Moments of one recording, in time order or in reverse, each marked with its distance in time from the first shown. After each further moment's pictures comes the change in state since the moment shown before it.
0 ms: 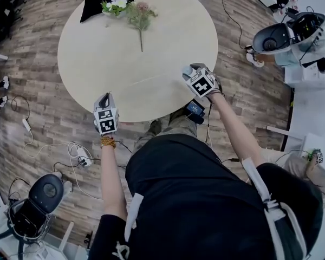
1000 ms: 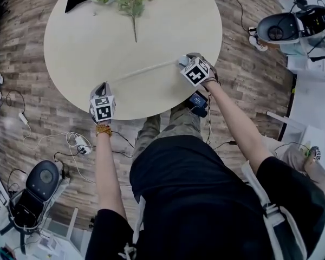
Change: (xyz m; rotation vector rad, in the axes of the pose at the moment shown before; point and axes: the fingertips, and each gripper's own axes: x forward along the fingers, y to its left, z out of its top) left arm 0.072 -0.003 -0.027 0.029 0.163 -0.040; right arm 0.083 -0.009 -0.036 0.011 0.100 0.063
